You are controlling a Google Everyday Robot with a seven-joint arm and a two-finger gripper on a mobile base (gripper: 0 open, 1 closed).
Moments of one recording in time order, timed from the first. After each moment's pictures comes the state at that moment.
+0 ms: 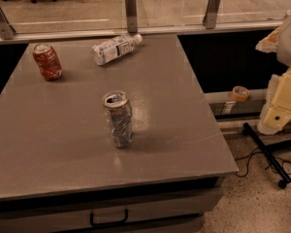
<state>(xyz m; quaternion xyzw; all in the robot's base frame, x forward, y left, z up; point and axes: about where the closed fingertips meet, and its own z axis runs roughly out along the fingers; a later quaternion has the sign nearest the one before) 0.438 -0.217 0.976 -0.60 0.78 -0.03 0.16</state>
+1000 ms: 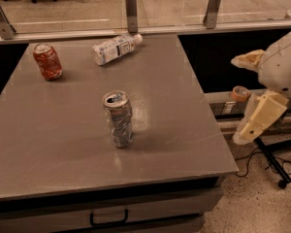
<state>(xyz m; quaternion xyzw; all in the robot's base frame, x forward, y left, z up) 0.452 -0.187 0.935 -0.62 0.73 0.05 0.26</state>
